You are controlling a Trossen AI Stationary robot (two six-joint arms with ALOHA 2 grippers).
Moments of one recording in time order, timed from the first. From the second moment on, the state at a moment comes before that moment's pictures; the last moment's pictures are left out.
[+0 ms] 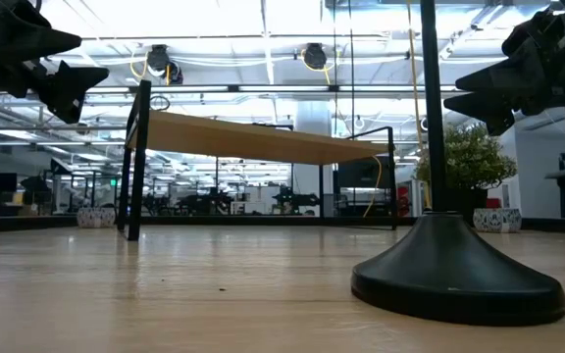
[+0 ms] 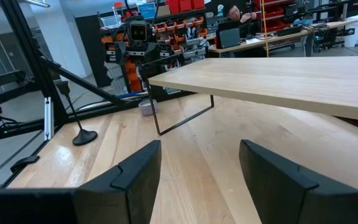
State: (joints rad) left arm -0.28 0.01 0.02 0.07 -0.18 -0.21; right arm 0.10 0.13 0.04 0.07 0.23 0.22
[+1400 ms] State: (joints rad) left arm -0.28 0.23 0.51 -0.11 -0.57 -0.42; right arm 0.10 0.13 0.04 0.08 0.23 0.35
